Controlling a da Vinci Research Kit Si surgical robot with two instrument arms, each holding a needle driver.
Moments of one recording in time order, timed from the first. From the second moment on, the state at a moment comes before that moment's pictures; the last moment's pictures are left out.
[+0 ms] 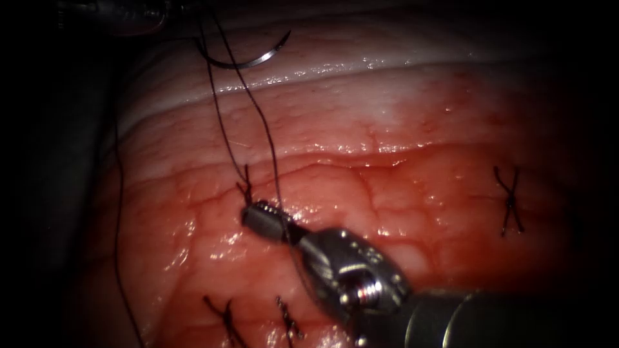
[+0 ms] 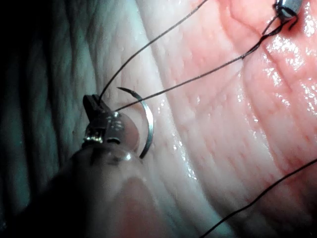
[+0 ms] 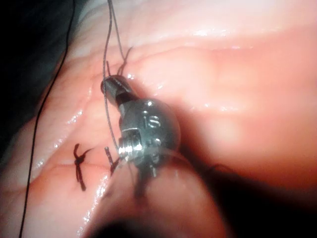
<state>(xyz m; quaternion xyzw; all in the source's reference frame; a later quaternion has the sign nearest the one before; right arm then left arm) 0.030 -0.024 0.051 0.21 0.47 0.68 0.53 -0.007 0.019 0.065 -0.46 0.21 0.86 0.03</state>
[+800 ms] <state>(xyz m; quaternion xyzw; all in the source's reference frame) 0.030 -0.022 0.050 0.05 0.53 0.54 0.66 -0.007 0.022 0.066 -0.46 0.24 0.85 0.05</state>
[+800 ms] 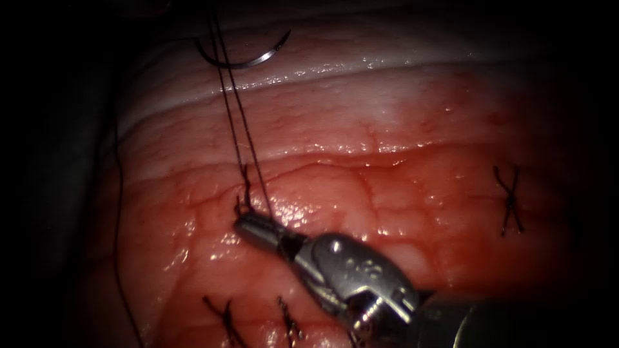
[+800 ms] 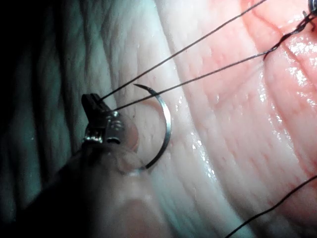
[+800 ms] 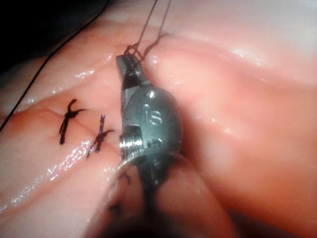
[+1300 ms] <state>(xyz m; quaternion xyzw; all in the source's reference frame) 0.030 -0.023 0.051 0.04 0.60 0.35 0.72 -0.007 0.024 0.069 -0.46 0.25 0.85 0.05</state>
